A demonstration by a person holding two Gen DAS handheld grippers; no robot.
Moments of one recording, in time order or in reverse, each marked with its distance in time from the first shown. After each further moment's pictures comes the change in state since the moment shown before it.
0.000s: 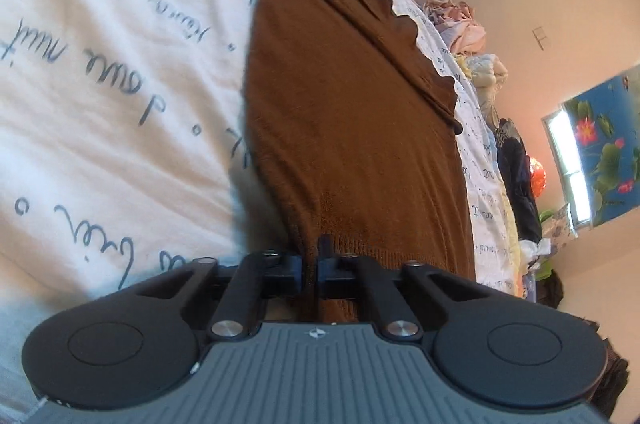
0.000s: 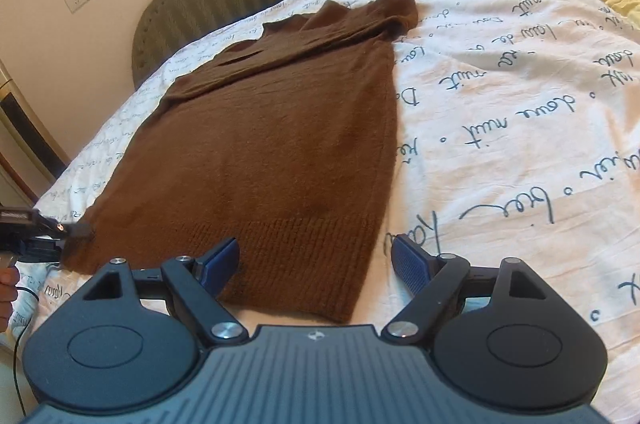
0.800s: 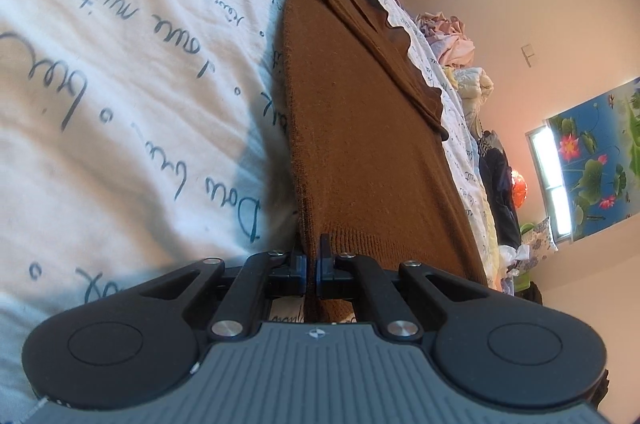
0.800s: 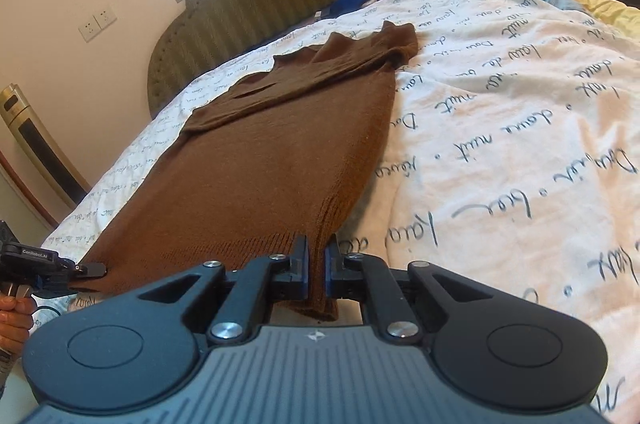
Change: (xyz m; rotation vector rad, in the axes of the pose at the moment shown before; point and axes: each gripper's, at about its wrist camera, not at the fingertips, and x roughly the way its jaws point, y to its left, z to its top) left arm -0.034 0.014 -0.030 -0.053 -0.034 -0.055; right arm -0.045 -0.001 -0.012 0.047 -0.081 0.038
